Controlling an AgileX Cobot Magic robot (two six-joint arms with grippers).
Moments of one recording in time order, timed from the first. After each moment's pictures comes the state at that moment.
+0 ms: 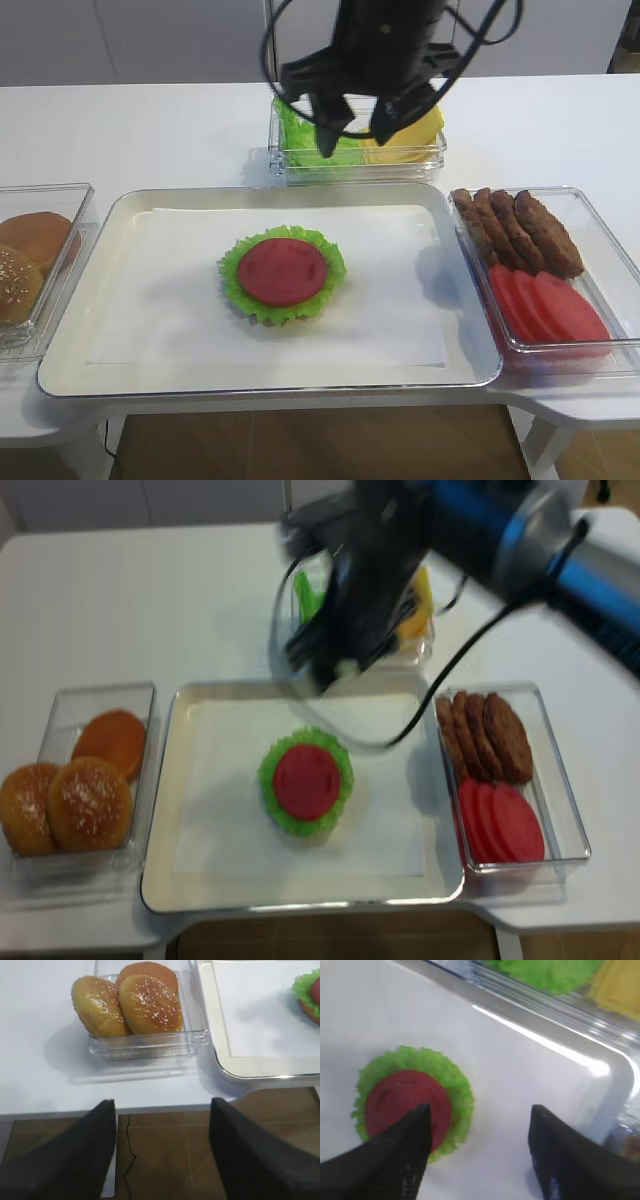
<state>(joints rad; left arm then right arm) 0.04 -0.02 -0.48 -0.01 1.19 -0.06 0.56 1.85 -1.75 0.08 1.17 0.11</state>
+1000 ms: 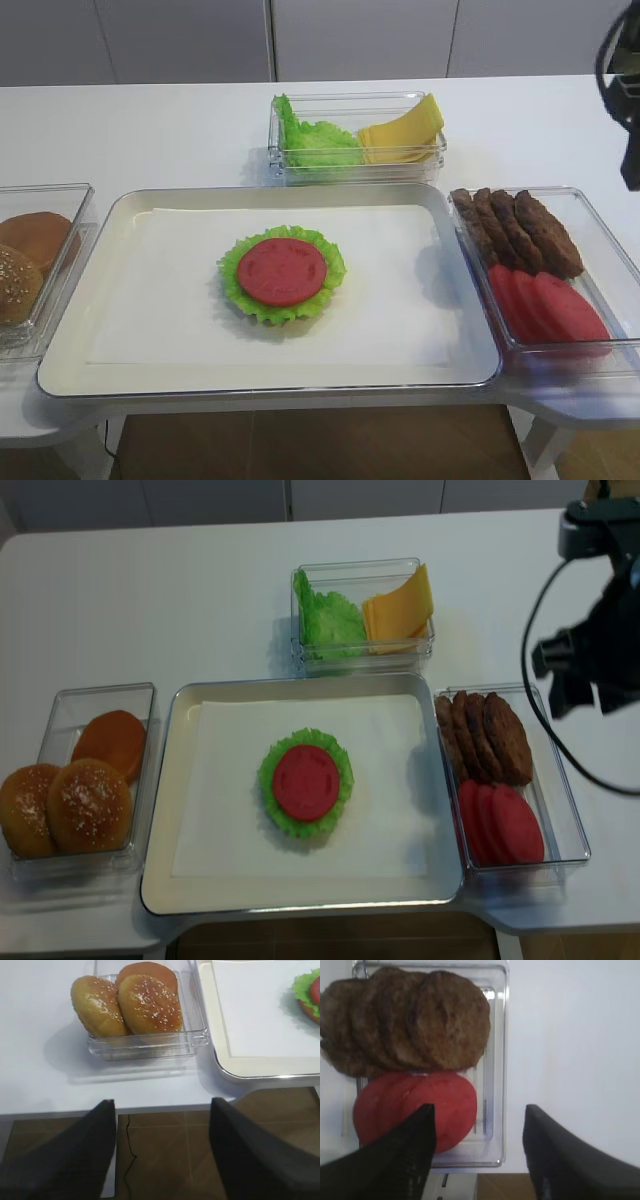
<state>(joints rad) 0.04 -0.02 -0.48 -0.01 1.19 -0.06 0.13 1.36 -1.22 -0.01 1.23 0.11</state>
